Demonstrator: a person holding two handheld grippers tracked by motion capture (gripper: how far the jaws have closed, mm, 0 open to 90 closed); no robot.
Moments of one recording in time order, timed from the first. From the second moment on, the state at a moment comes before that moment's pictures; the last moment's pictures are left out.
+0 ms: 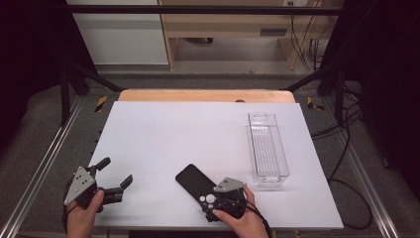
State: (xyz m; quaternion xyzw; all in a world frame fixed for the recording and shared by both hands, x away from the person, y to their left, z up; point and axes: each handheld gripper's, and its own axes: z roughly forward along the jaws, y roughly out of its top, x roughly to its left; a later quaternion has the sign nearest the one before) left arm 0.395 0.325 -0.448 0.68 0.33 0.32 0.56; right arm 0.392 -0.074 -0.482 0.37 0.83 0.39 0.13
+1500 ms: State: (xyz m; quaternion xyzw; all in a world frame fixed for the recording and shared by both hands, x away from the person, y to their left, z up) left arm 0.397 0.309 -0.449 0.70 0.32 0.31 0.56; right arm 0.402 -0.060 -0.486 0.34 0.86 0.35 0.14
